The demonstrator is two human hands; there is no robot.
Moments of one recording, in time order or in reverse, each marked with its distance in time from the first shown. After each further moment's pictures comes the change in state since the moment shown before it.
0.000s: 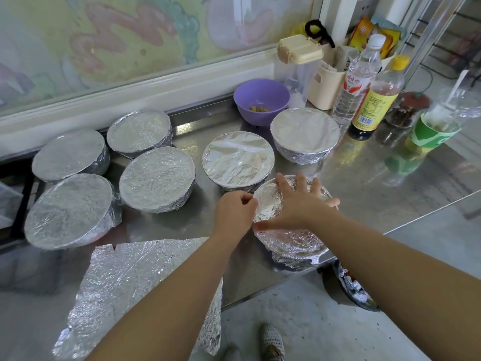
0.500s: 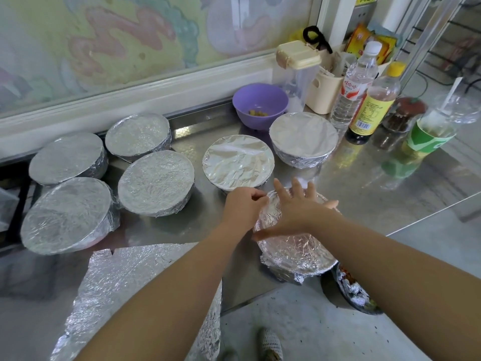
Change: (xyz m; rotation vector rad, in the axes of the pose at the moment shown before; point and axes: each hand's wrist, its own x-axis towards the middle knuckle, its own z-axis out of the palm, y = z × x) left_hand 0.020 0.014 0.004 -0.025 -0.124 0.076; right_hand 0.000 -0.001 -0.006 -0.040 -0.076 -0.041
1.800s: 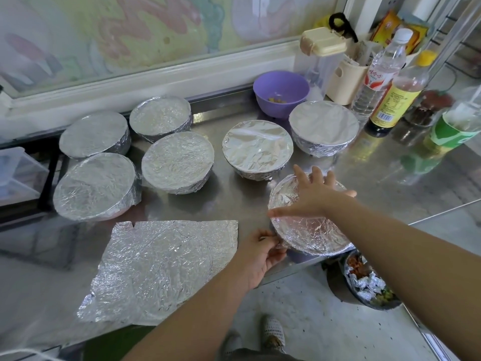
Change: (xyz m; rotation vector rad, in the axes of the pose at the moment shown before) left_hand -0.100 -0.055 0.042 -1.116 -0.197 -0.551; right_hand 0.000 0.001 0.006 0.029 0.018 0.041
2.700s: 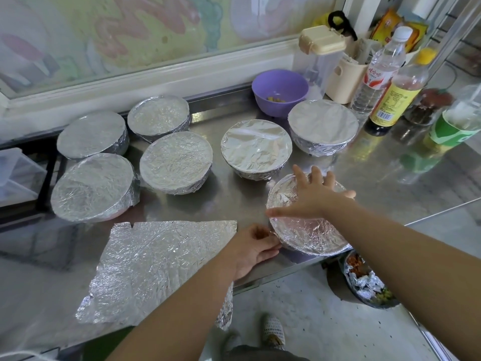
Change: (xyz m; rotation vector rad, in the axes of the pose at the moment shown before) left_hand 0.007 0.019 -0.016 0.203 -0.097 -0.008; right_hand -0.001 0.000 0.003 0.016 0.020 0.006
